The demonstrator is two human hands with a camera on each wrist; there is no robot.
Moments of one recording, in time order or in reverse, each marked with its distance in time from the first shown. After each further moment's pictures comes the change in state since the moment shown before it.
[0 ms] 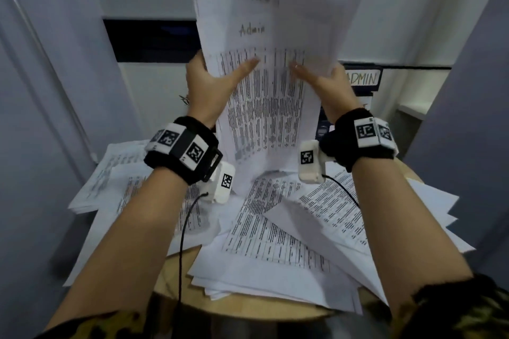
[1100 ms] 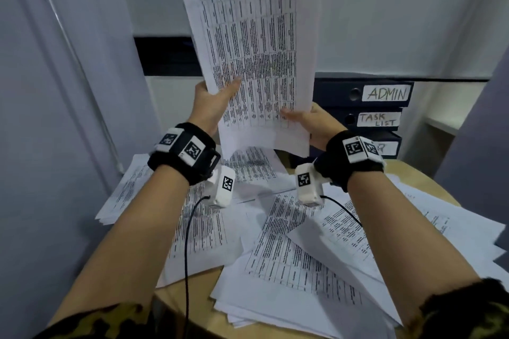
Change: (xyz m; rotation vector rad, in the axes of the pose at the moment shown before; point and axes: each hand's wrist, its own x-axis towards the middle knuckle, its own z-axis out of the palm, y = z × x) left_hand 0.044 -0.036 -0.042 -0.027 0.074 -0.390; right_hand 0.012 0.035 0.052 0.088 -0.258 0.352
